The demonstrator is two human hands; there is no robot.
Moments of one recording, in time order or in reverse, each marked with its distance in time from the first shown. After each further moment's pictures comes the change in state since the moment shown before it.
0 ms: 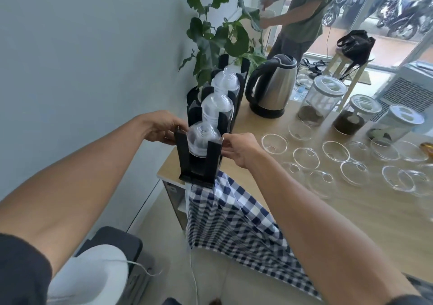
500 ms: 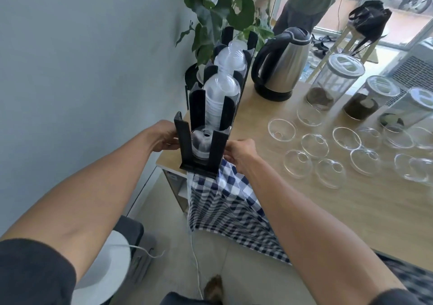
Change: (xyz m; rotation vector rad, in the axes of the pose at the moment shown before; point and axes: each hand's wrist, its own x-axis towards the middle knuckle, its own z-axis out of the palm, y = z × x) left_hand 0.054 -0.073 0.024 -0.199 0.099 -0.118; right_hand 0.036 0.058 0.006 -0.100 0.159 0.072
